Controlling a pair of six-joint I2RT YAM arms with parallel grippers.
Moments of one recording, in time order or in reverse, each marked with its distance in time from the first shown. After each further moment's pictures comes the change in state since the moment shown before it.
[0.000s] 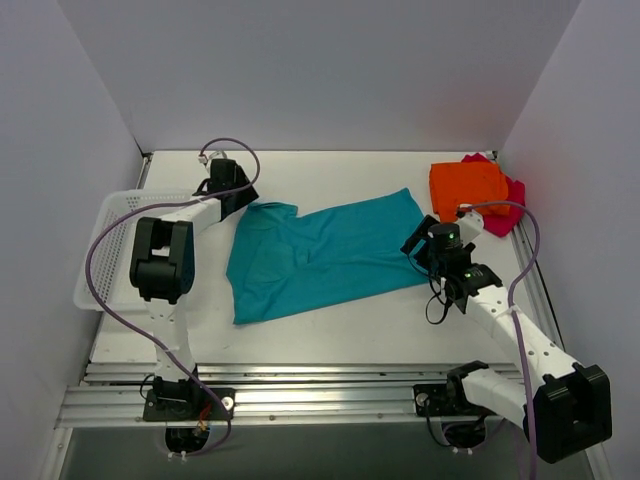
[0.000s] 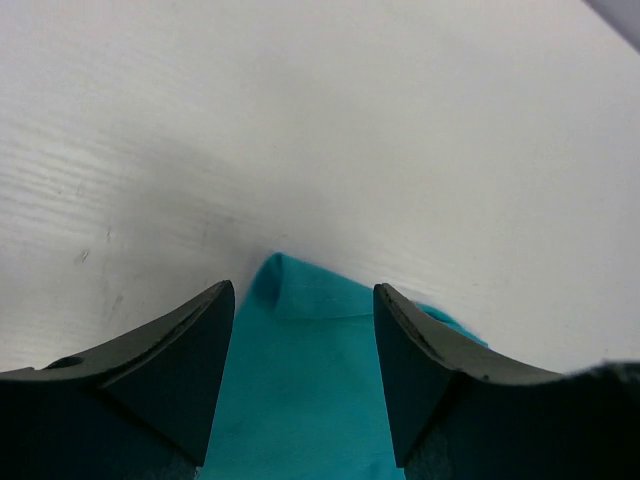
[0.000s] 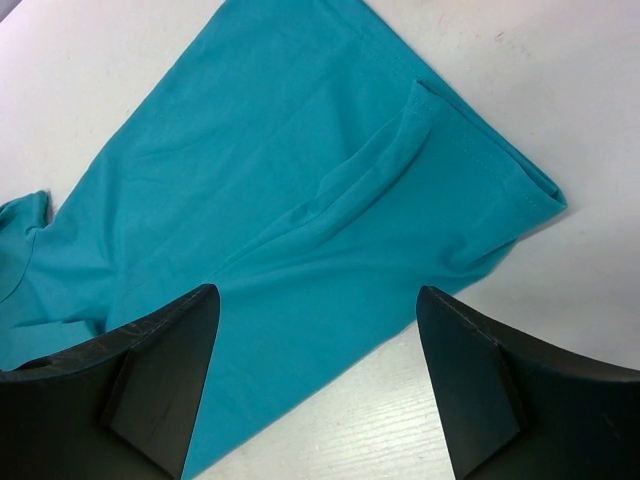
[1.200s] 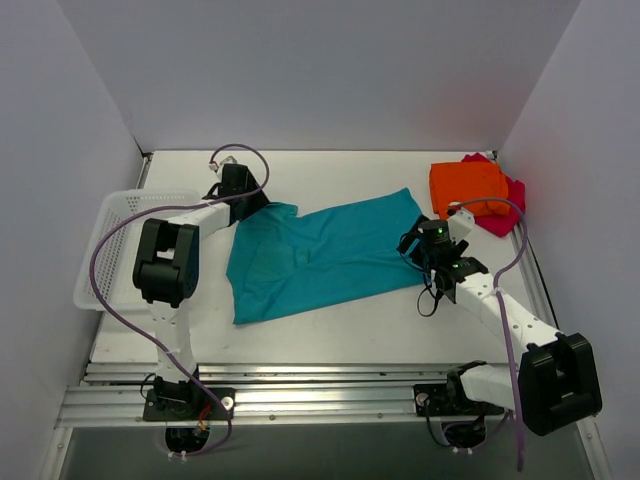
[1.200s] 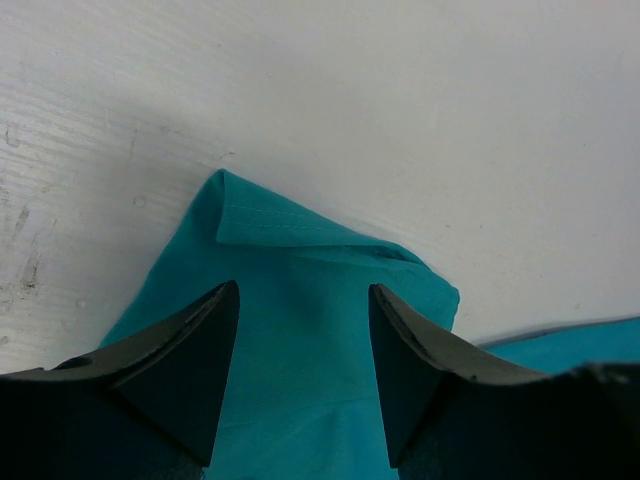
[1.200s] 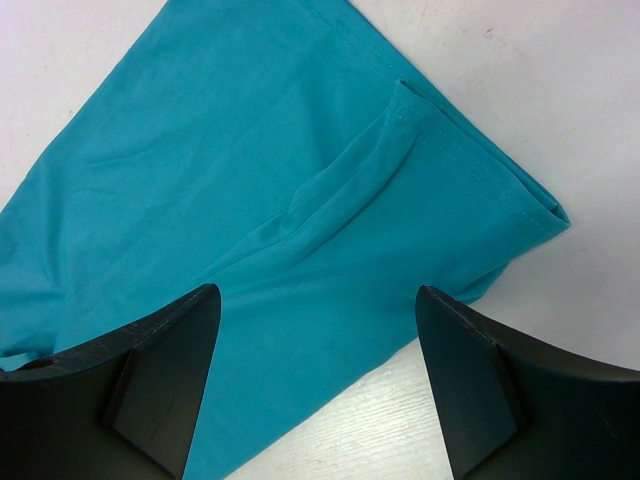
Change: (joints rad) left arm -0.064 -0.023 -0.032 -0.011 0.029 -0.095; right arm 0.000 0.142 -0.001 0.084 0.045 -0.021
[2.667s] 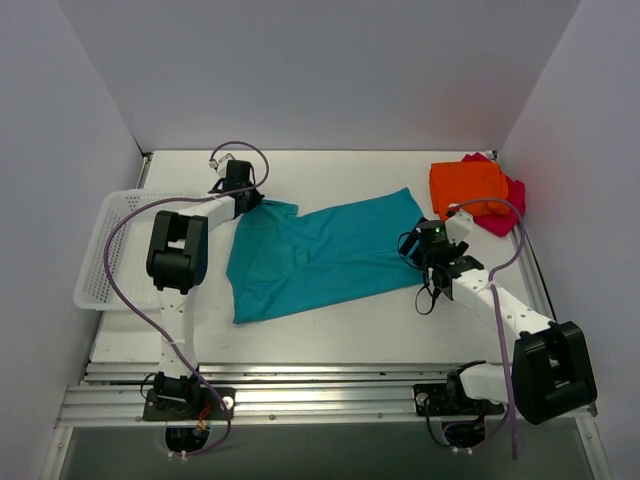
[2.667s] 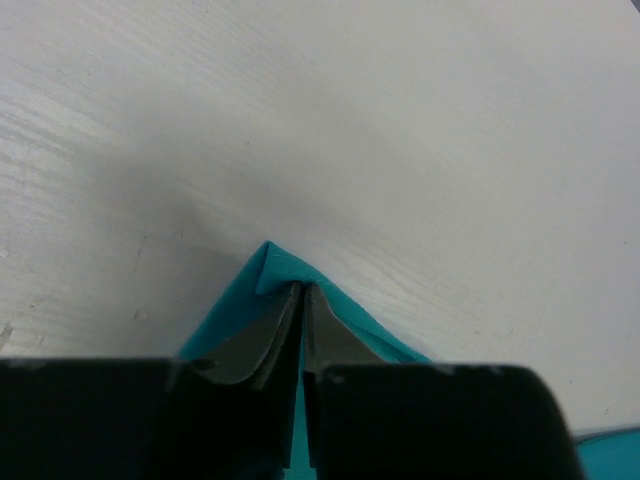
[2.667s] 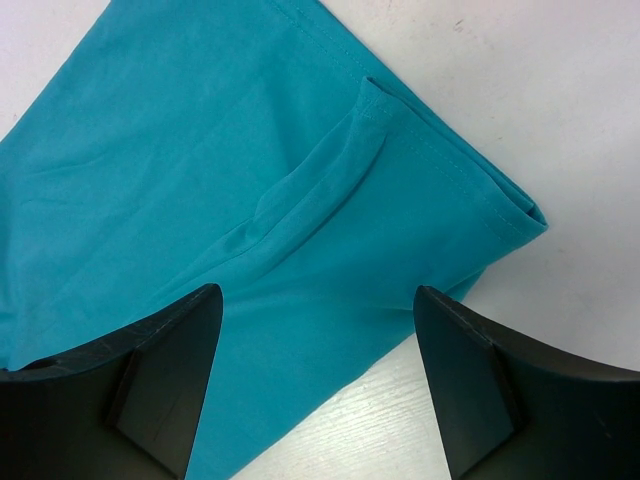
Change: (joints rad) left arm 0.014 0.165 0.167 -0.013 -0.080 -0.035; right arm -0.015 0.053 -0.010 0.015 0.029 -0.007
